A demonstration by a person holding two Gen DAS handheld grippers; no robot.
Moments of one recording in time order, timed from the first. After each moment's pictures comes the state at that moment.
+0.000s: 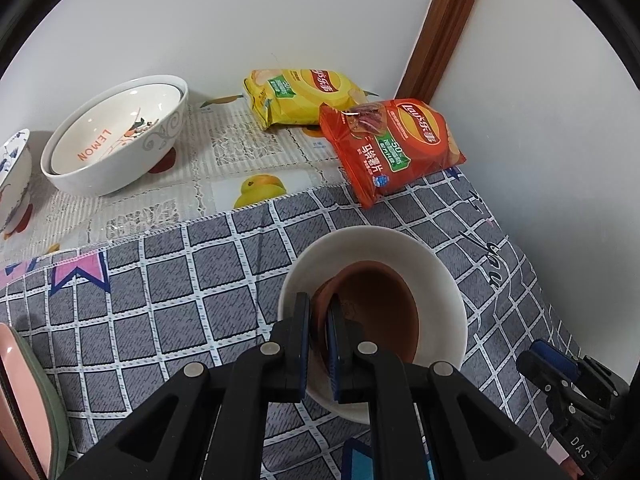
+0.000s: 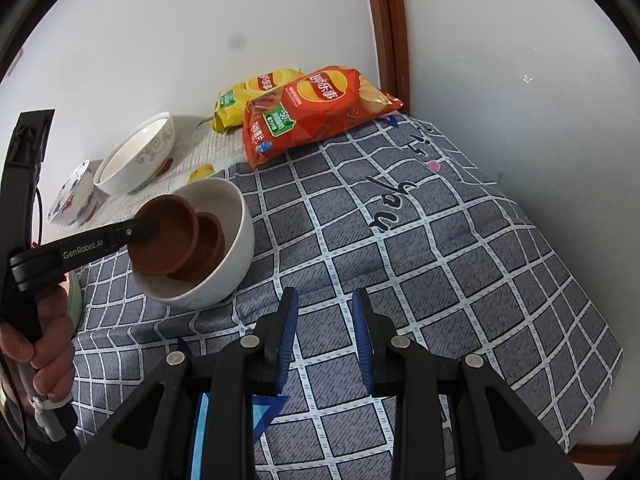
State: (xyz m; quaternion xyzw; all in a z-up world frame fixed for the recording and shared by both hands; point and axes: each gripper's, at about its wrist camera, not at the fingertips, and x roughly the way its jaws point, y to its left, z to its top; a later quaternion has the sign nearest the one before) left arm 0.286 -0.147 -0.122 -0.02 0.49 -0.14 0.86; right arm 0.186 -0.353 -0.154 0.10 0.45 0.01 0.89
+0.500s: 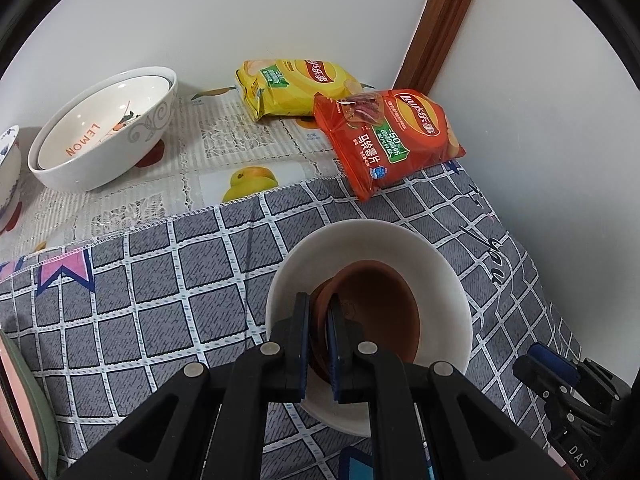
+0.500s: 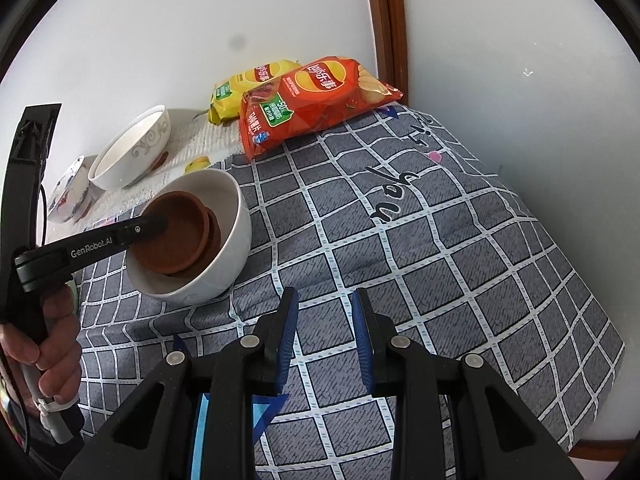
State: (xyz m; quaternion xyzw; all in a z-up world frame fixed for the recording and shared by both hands) left arm 0.292 -0.150 -0.134 -0.02 0.49 -0.15 0.86; right arm 0.190 -0.349 -0.159 0.10 0.46 0.01 0.88
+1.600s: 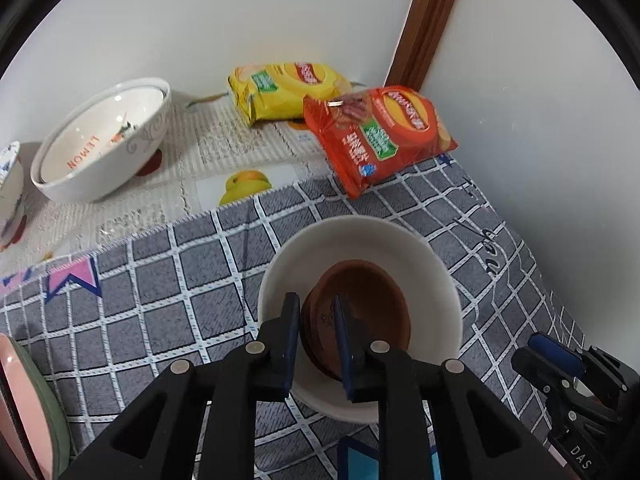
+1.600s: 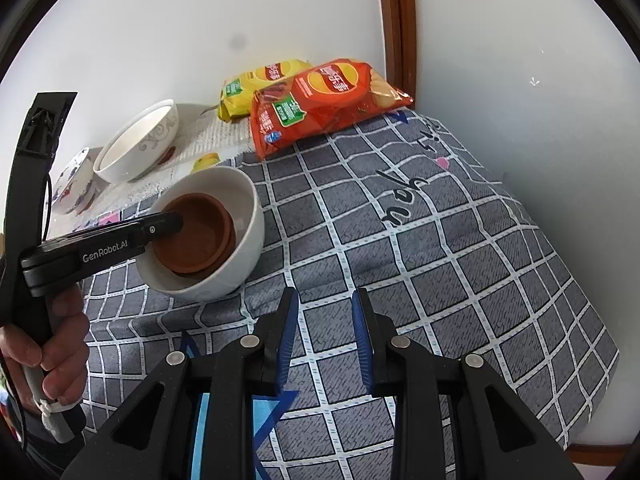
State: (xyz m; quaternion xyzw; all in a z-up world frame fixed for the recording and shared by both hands) left arm 0.282 -0.157 -0.120 0.01 0.49 -0.15 0.86; right arm 0.189 -0.344 -0.152 0.09 0.46 0.02 0.89
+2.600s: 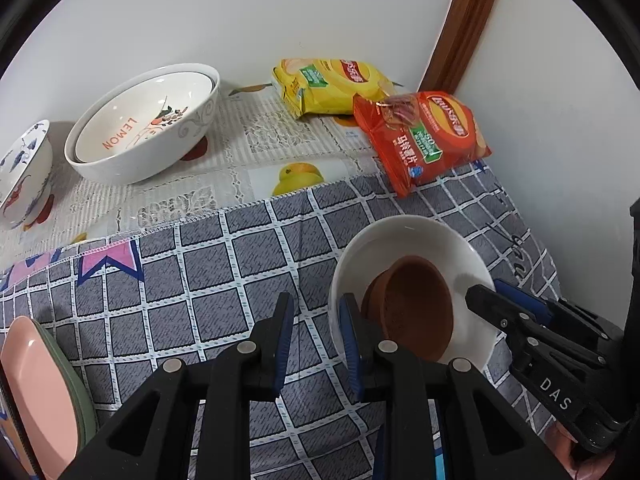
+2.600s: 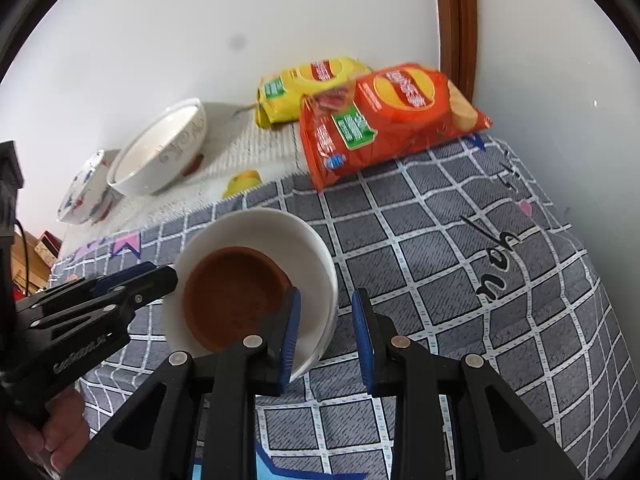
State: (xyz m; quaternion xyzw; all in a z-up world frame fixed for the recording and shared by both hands) left arm 0.289 -0.129 -0.121 0.00 0.51 -0.10 0.85; right arm 0.264 -0.304 -0.165 0.10 0.47 0.07 0.87
